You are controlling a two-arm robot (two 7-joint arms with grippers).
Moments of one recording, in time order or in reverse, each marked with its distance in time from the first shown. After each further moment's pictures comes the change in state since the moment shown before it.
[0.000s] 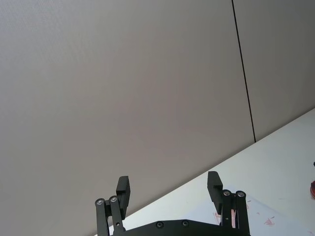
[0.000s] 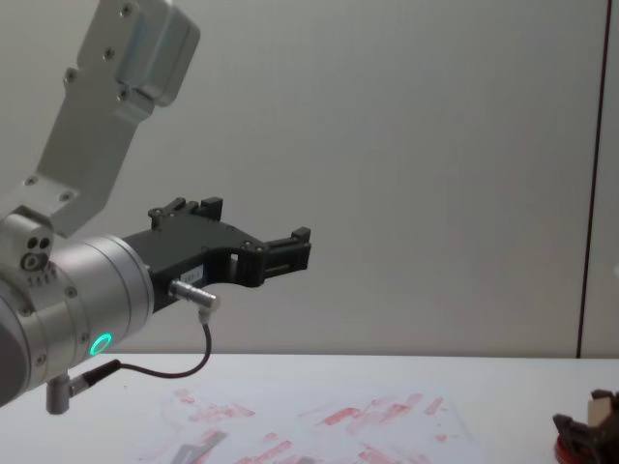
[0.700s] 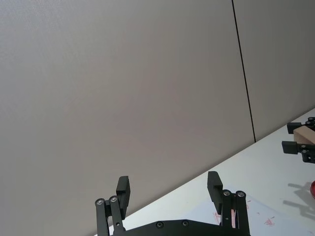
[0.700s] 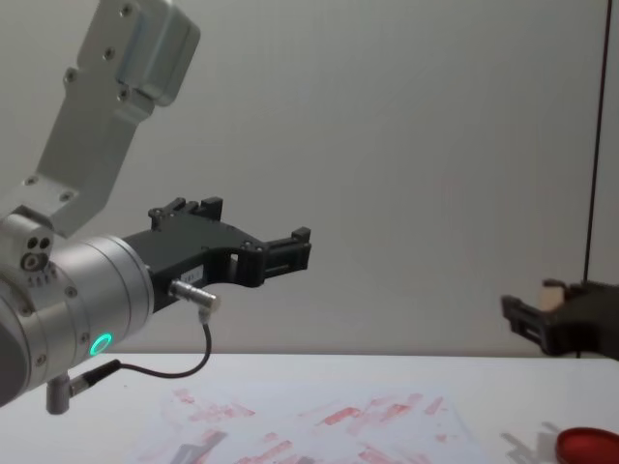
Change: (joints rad) left arm 0.000 0.000 0.000 0.000 0.000 0.000 0.000; right arm 0.028 -0.034 0.005 -0.056 0.132 -0.166 0.016
